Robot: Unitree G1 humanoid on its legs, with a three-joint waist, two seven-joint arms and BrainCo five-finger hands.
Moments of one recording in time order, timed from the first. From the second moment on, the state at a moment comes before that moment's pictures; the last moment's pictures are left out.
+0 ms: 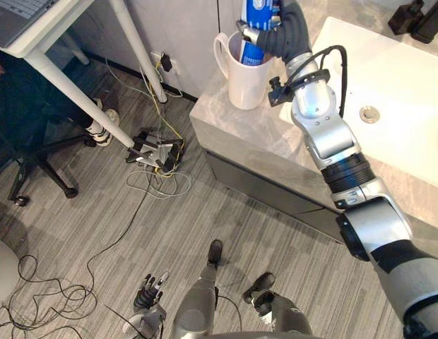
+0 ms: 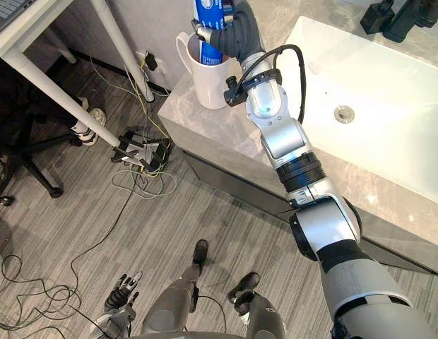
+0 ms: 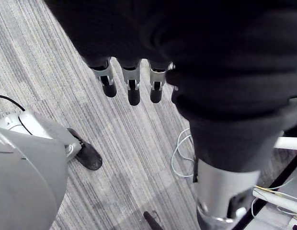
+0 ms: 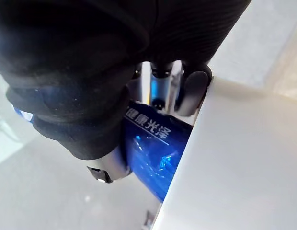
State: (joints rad) left arm 0.17 0.06 0.20 0.78 -0.56 -0.14 -0.06; right arm -1.14 -0.32 0.29 0.44 0.01 -0.17 -0.17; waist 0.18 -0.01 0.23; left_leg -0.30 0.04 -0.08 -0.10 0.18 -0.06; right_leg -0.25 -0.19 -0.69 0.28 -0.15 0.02
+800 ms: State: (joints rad) left arm 0.17 0.06 0.20 0.78 -0.56 -0.14 -0.06; right arm -1.10 -0.32 0.24 0.41 0.01 -0.17 -0.19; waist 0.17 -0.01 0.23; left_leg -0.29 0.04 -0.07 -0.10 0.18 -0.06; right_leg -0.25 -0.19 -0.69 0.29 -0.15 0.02
